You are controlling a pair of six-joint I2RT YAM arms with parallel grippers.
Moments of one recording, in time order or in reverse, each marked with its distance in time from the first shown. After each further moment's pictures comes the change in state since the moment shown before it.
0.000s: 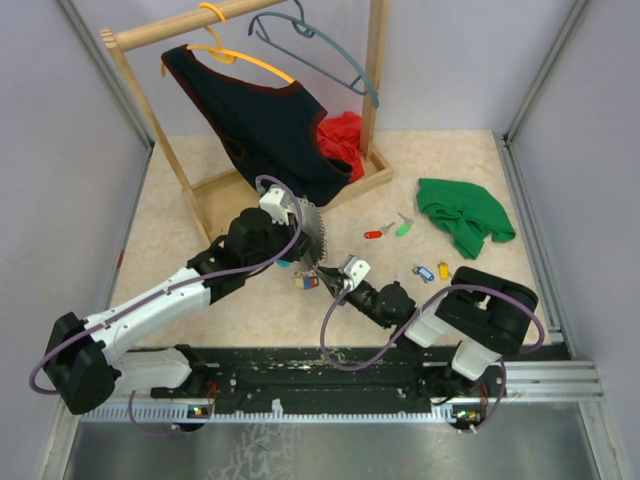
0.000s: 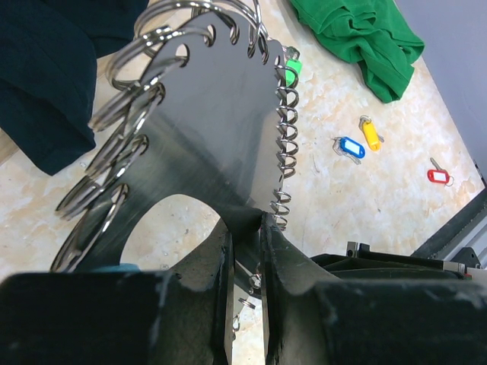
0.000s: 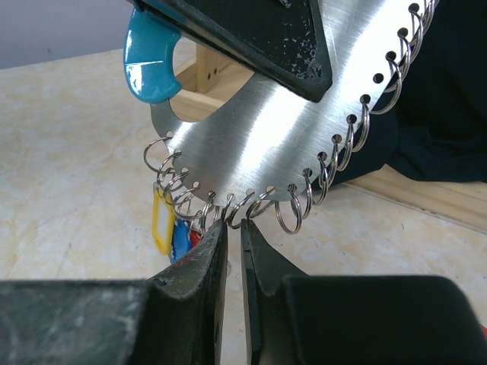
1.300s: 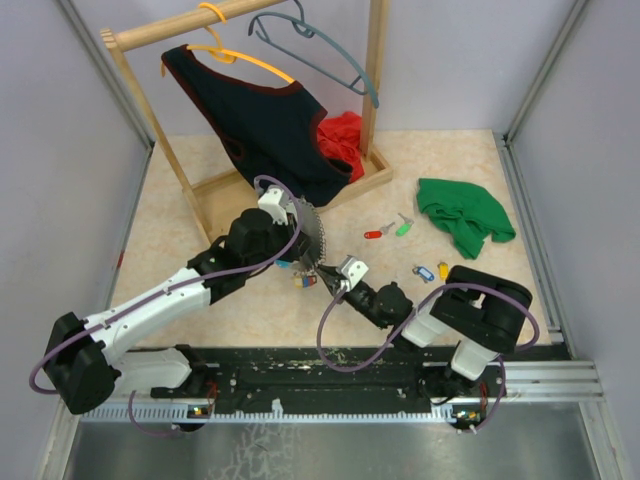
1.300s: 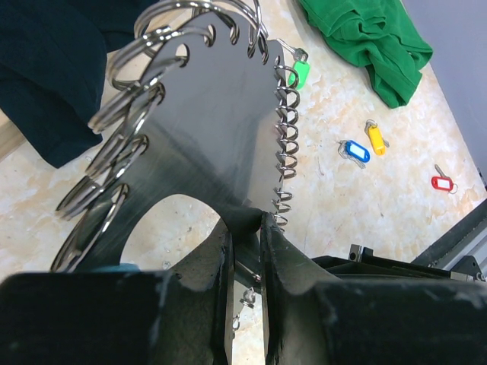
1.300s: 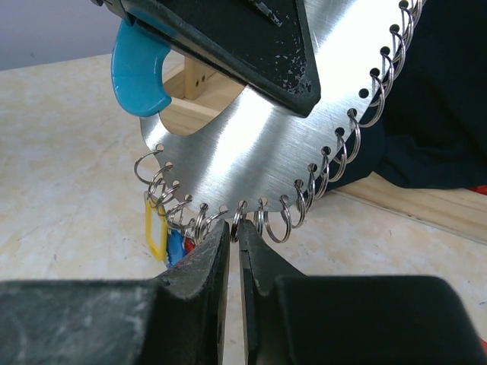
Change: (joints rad) left arm -0.005 0.000 0.000 -0.013 -0.029 -0.023; right arm 0.019 0.030 0.019 0.034 0.050 -0.036
